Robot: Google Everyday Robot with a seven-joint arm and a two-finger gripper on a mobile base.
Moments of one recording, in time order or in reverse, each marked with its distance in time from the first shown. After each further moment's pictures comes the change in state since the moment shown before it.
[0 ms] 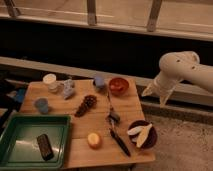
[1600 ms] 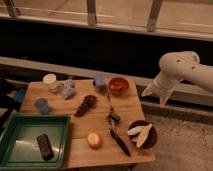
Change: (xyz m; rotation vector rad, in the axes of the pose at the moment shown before) arm 0.000 0.000 0.000 -0.001 0.000 0.000
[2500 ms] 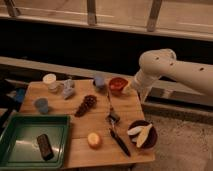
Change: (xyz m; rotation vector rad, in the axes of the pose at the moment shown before) arm 0.047 0.110 0.008 -0.132 0.044 -0.139
